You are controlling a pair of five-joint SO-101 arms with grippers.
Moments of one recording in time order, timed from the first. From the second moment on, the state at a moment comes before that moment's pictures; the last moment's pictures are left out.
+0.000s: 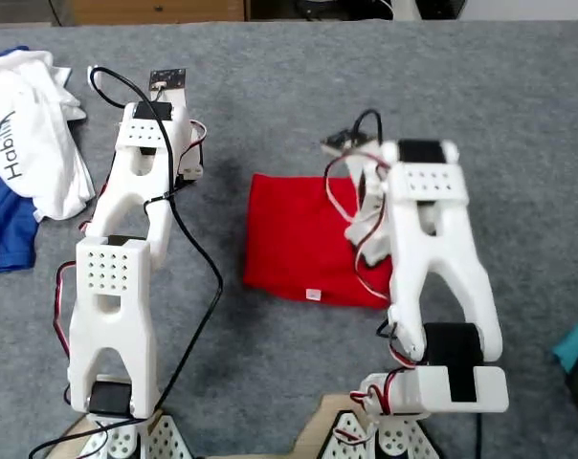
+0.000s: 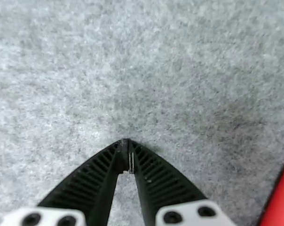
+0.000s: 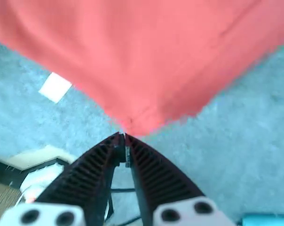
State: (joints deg) left arm 0.3 50.5 -41.5 77.7 0.4; right arm -3.7 -1.5 10.8 97.8 20.9
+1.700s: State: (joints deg) left arm 0.3 50.5 -41.5 76.9 0.4; right arm -7.7 -12.7 40.6 62.5 -53.5
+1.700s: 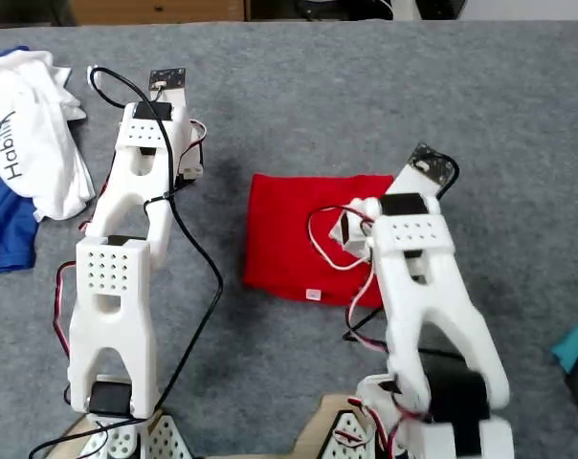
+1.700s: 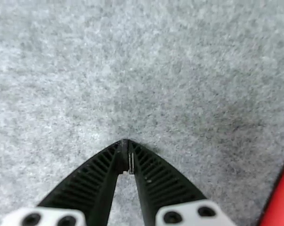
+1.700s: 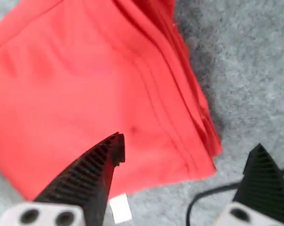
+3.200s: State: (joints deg) left arm 0.3 50.5 -41.5 76.9 0.4; right arm 25.1 3.7 7.7 73.7 -42.3
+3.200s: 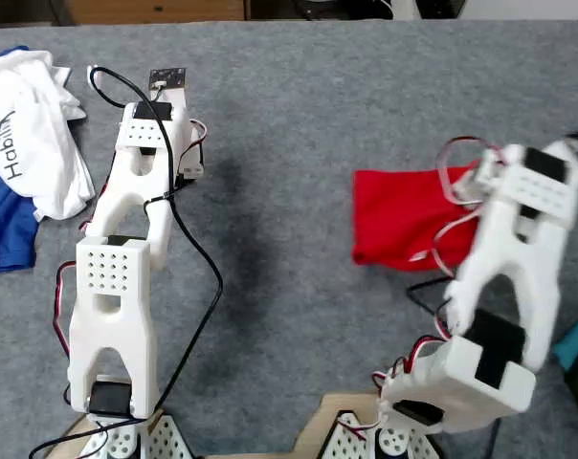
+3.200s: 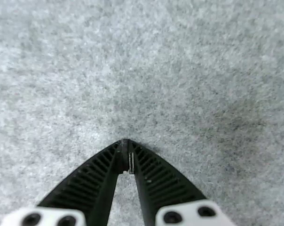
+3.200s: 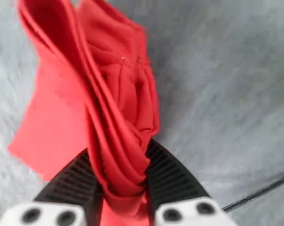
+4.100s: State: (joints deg) left arm 0.3 50.5 -41.5 76.9 0.4; right arm 70.9 3.8 -13.5 73.8 -19.9
